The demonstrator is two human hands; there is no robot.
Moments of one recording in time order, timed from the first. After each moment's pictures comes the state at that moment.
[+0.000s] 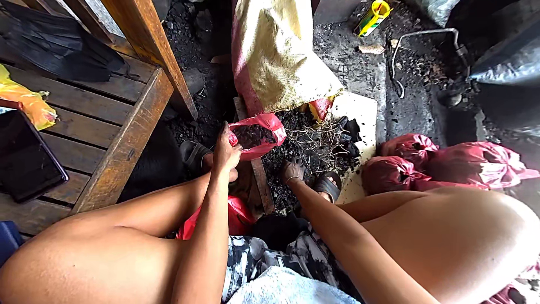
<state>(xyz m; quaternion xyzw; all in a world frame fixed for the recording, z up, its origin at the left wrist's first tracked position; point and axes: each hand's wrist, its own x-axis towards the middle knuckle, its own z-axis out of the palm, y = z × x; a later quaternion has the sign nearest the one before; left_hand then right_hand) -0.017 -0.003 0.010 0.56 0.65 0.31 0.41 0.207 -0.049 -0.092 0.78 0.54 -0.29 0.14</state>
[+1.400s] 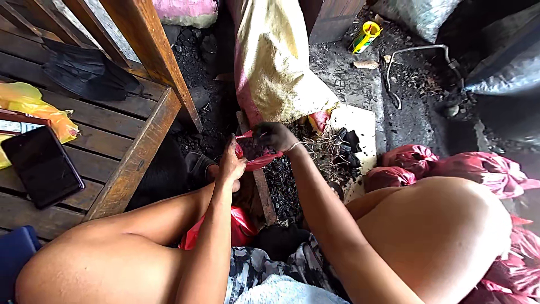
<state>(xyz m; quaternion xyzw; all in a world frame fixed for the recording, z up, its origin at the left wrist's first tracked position) -0.013 -0.008 0.018 0.60 0.65 0.27 0.39 0.177 0.046 0.061 0.53 0.65 -0.47 -0.27</state>
